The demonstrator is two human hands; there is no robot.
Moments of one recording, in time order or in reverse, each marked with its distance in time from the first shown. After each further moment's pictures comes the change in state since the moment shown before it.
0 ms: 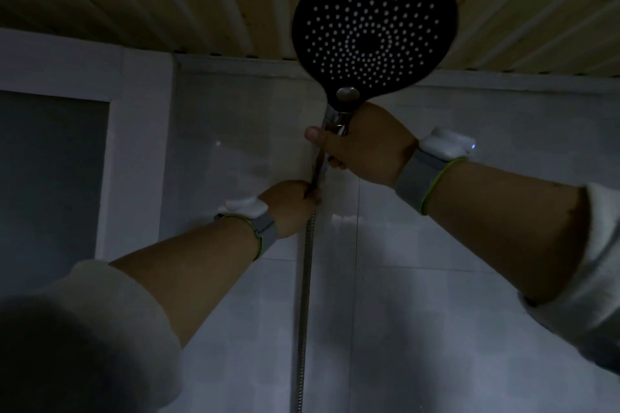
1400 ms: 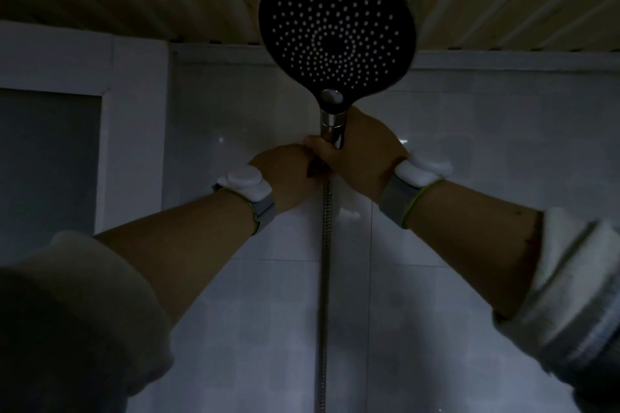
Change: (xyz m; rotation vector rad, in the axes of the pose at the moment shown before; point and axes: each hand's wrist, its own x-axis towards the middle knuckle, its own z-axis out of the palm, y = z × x) left_hand -0.002 0.008 -0.043 0.540 0.196 0.155; right_hand 0.006 0.019 0.052 -0.117 0.258 -0.006
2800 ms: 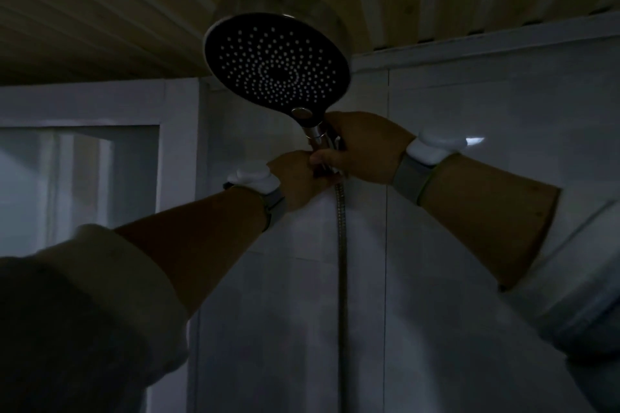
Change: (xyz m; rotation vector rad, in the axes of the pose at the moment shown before) left_hand 0.001 0.049 -0.016 -0.093 -0.113 -0.215; right_hand 0.025 0.042 -0.022 0.130 -0.316 -0.414
